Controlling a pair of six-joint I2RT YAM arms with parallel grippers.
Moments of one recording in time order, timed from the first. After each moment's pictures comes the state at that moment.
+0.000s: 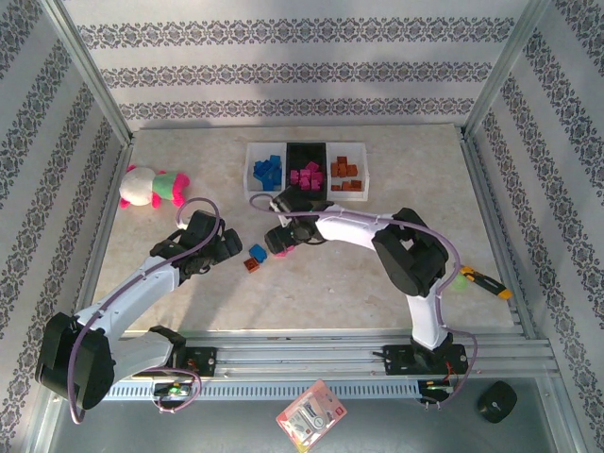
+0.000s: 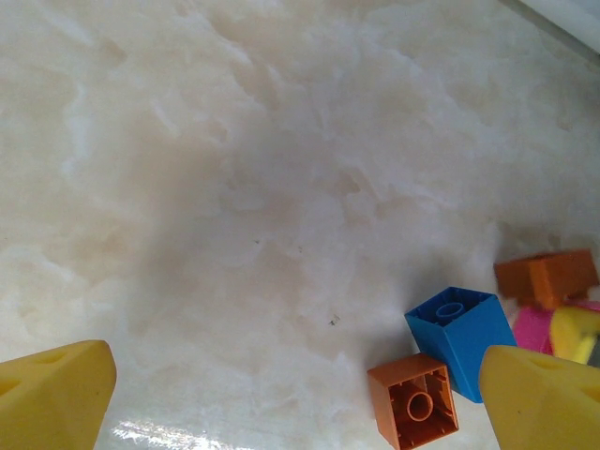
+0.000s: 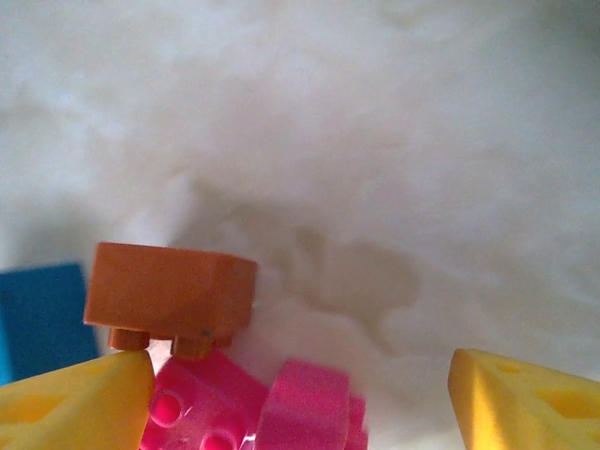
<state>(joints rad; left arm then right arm) -0.37 1.12 0.68 -0.58 -0.17 -0.82 0.75 2.02 1.37 -0.42 -0.05 0.26</state>
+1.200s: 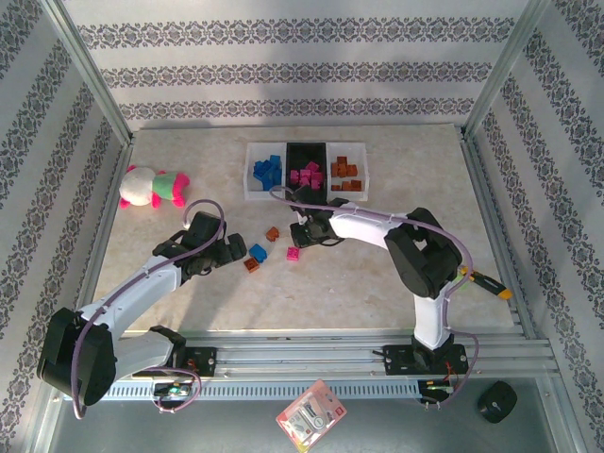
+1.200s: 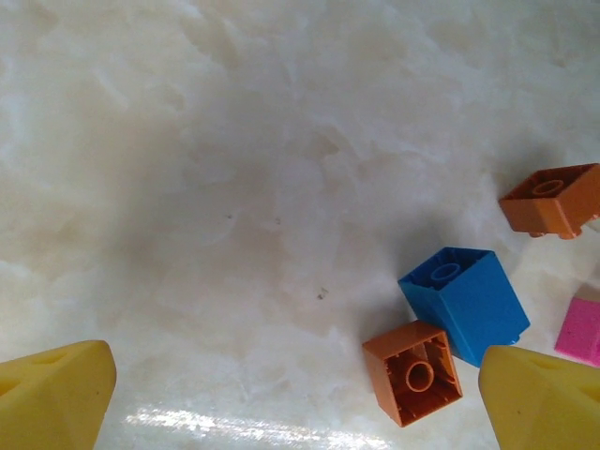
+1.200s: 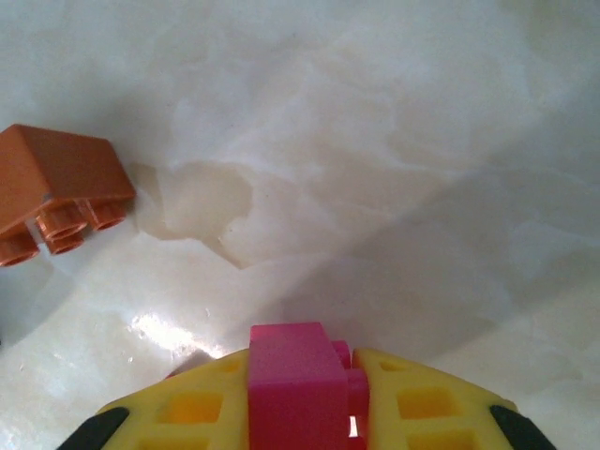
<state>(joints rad) -0.37 1.15 0.66 -0.54 -0.09 -0.72 0.70 1.94 1.28 -0.48 -0.05 0.39</state>
